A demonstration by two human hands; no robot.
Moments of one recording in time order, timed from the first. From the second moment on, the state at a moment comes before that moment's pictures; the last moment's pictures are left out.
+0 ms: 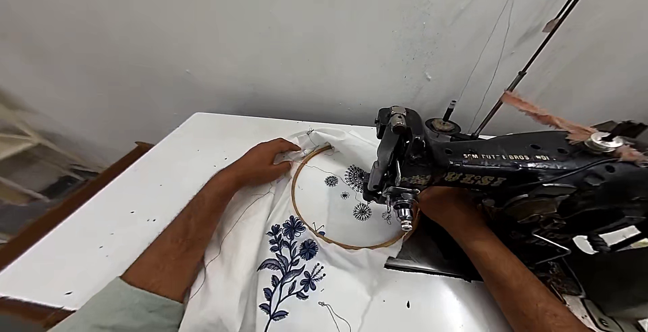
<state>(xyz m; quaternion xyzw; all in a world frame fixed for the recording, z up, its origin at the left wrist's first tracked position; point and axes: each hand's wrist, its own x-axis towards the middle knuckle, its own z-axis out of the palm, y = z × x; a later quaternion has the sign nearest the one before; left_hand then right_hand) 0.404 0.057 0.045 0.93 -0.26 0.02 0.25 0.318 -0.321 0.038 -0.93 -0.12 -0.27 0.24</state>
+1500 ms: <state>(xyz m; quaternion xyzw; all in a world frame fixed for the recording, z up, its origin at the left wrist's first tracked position) 0.423 0.108 0.037 0.99 0.07 0.05 0.12 0.316 -0.339 0.070 -0.87 -0.28 0.24 0.34</state>
